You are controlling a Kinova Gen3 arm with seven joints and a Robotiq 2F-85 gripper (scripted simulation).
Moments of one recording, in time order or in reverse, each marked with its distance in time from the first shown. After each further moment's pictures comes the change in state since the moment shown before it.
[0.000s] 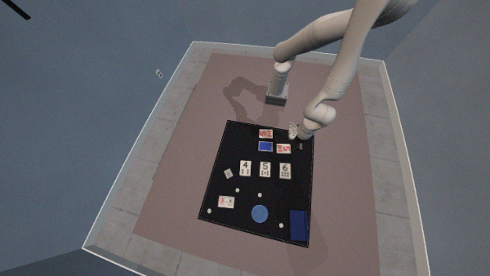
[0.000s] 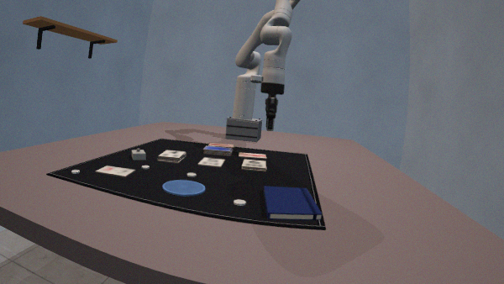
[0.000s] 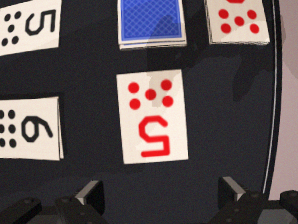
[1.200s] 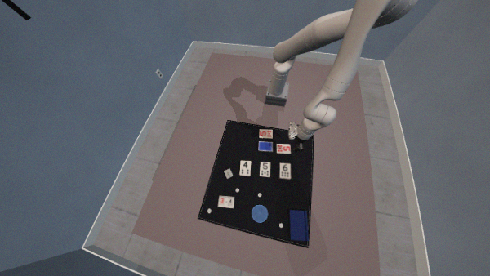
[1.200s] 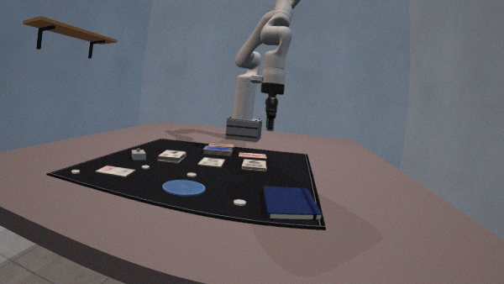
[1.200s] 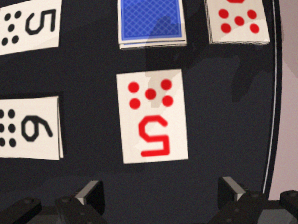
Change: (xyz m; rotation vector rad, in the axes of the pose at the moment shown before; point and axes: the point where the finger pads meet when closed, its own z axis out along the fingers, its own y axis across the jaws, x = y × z) arm 0.000 0.000 0.000 0.000 0.001 -0.002
